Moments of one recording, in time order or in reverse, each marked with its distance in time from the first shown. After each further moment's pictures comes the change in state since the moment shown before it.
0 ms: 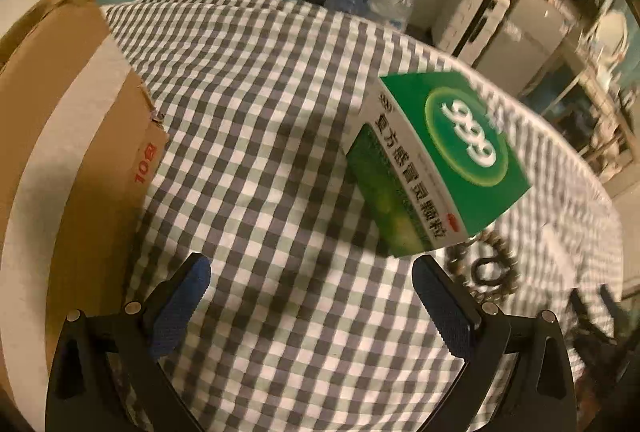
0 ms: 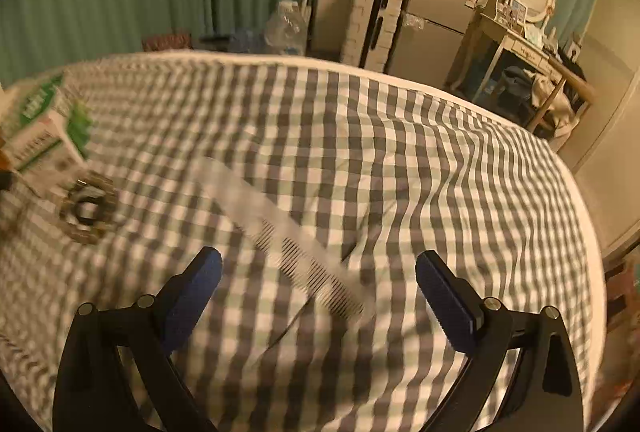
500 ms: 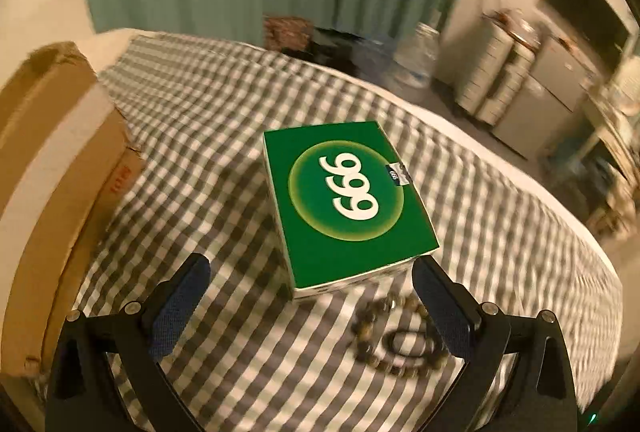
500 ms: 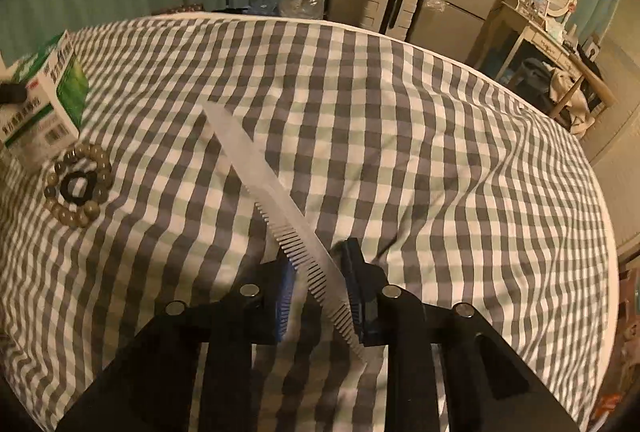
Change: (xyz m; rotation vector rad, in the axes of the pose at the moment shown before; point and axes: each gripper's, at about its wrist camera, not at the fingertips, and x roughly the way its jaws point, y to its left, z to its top) left arm -0.004 -0.080 0.006 -0.138 -0.194 0.142; right arm 0.015 0.026 -0.015 -0.035 0.076 0.030
